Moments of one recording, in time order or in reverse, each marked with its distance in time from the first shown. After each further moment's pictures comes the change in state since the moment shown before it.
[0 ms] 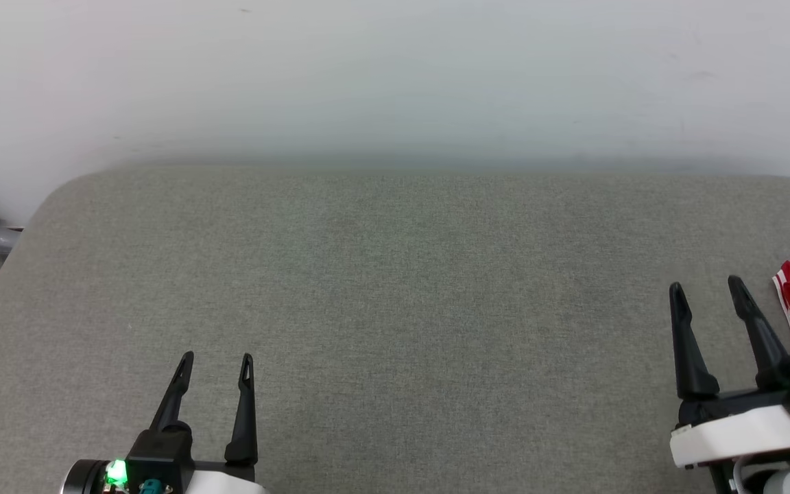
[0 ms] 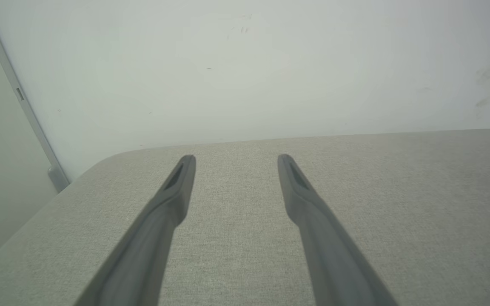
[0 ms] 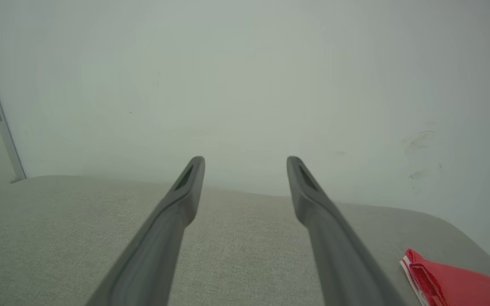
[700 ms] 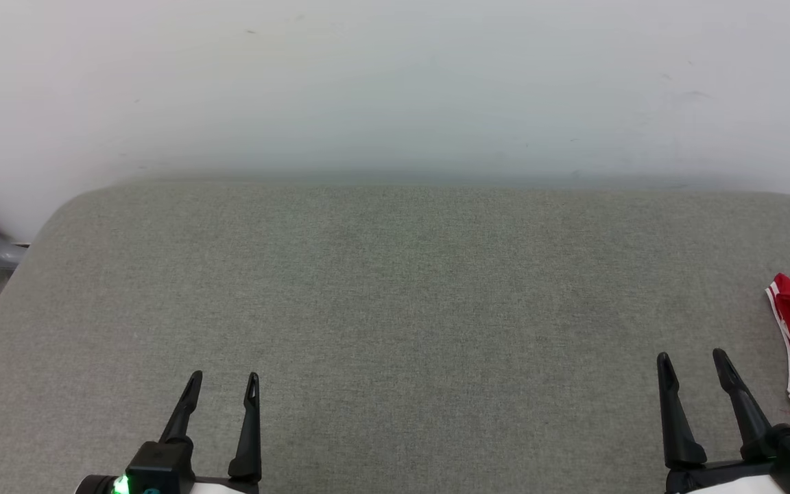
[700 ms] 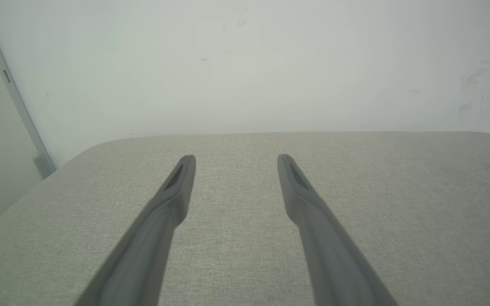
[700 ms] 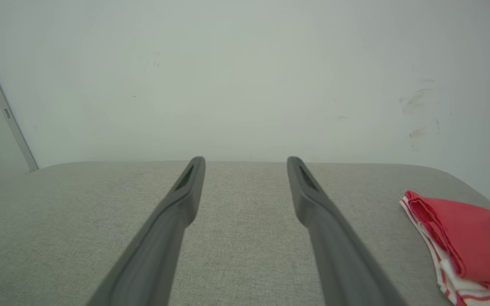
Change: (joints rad) left arm 0.021 -0.018 0.017 0.040 -0.033 -0.054 0.000; right arm 0.192 0.065 -0.002 -0.049 0.022 0.000 -0.007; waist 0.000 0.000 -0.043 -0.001
